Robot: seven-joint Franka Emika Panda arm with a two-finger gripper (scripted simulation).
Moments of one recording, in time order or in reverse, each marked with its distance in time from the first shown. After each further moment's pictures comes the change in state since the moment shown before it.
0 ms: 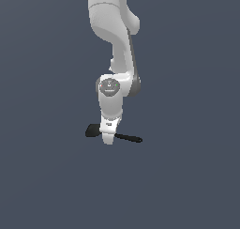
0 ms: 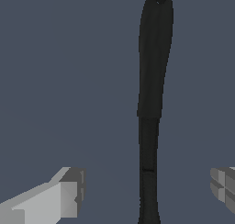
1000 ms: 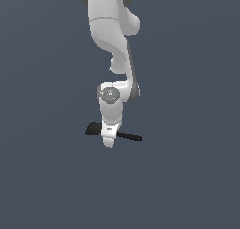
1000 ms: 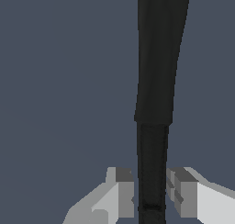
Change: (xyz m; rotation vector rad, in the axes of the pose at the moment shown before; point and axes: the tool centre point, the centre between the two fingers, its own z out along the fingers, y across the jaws) arm 0.000 0.000 0.038 0.000 0.000 -0.004
